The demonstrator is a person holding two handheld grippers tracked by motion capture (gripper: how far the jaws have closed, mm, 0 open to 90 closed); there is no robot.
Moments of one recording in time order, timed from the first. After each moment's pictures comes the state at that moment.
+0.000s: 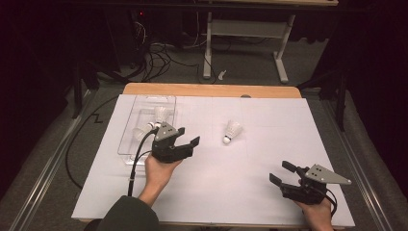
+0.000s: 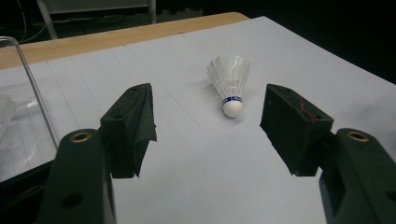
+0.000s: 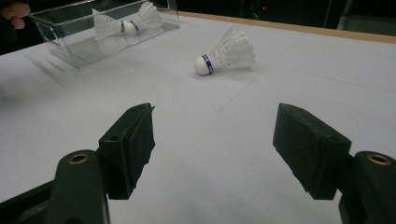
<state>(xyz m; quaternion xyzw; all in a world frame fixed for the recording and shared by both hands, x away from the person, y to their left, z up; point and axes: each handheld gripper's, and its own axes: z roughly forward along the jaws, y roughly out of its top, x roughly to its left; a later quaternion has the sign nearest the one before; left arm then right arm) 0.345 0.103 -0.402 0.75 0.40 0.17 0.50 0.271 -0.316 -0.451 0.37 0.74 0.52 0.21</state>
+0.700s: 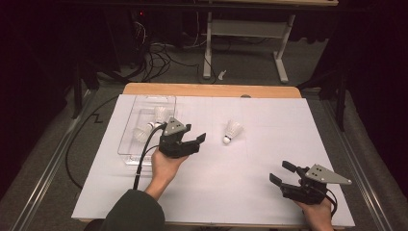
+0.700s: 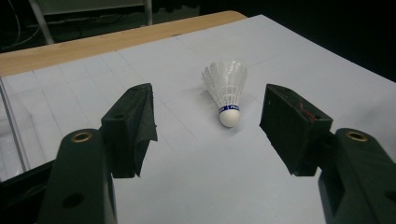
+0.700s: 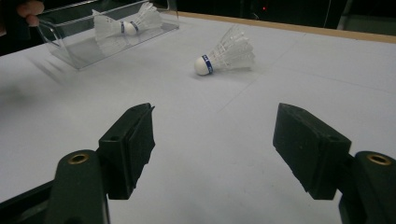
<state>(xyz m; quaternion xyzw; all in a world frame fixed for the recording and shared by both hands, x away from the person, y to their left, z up) 0.360 0.086 -0.399 0.76 0.39 0.17 0.50 0.271 -0.317 -0.451 0.37 0.74 0.52 0.21</state>
